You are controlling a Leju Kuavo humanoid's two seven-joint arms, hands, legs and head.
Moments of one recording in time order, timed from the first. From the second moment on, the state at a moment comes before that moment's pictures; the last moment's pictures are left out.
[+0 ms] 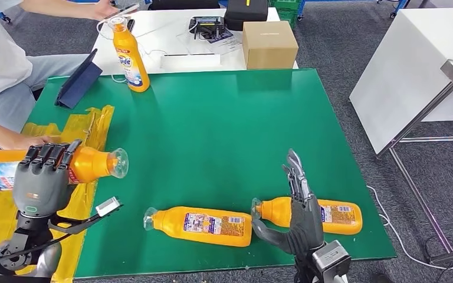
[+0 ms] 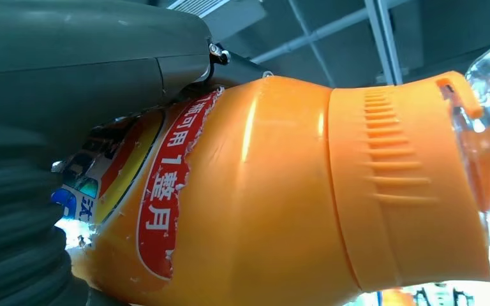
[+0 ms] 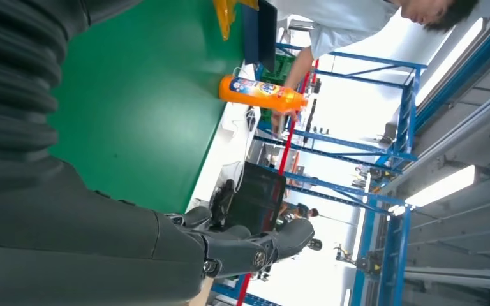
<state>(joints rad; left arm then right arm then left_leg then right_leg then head) -0.02 0.13 0.05 -1.68 -1.57 0.70 -0.23 0.15 -0.02 0.34 -1.81 0.14 -0.07 -0.51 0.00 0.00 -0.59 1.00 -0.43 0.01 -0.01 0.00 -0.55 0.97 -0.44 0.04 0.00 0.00</state>
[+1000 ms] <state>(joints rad) -0.40 0.26 -0.43 -0.74 -1.48 0.58 0.06 0.08 -0.03 0.32 -1.80 0.07 0.03 -0.45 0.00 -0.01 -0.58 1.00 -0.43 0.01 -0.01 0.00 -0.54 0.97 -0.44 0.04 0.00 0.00</state>
